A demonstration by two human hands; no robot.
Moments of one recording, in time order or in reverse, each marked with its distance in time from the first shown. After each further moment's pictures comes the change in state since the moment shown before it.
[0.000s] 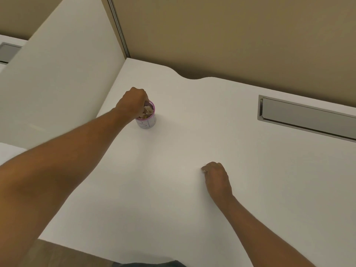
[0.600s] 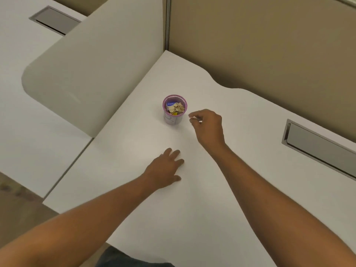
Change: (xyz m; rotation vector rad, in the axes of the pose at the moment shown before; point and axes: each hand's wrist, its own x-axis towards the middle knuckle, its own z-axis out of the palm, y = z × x) left_hand -0.164 0.026 0.147 -0.091 -0.264 0.220; right_hand 0.108 -0.188 -0.060 0.280 0.132 -0.260
